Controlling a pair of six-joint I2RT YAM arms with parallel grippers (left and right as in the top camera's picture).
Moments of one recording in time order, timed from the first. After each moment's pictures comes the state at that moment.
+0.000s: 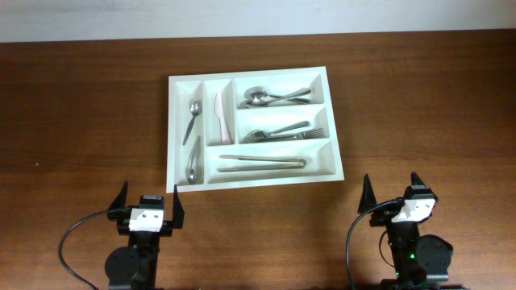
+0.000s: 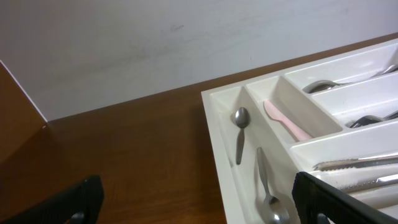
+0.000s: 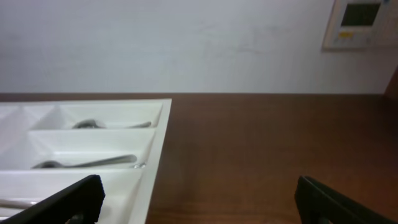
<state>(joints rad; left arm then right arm) -0.01 0.01 0.04 -0.13 -0.01 0.24 -0.04 0.02 0.05 -0.10 -0.07 0.00</state>
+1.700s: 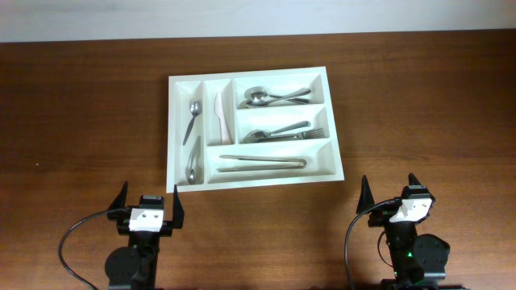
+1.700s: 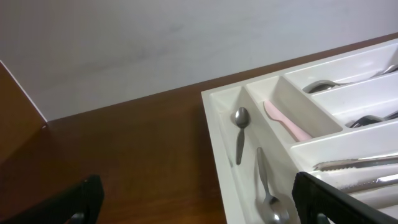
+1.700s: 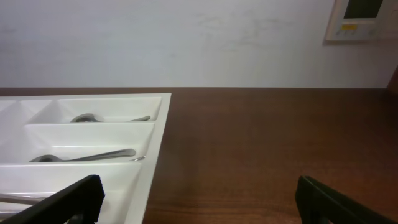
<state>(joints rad) -0.01 0.01 0.04 -0.13 -0.01 0.24 -0.04 0.02 0.02 -0.09 -0.07 0.00</state>
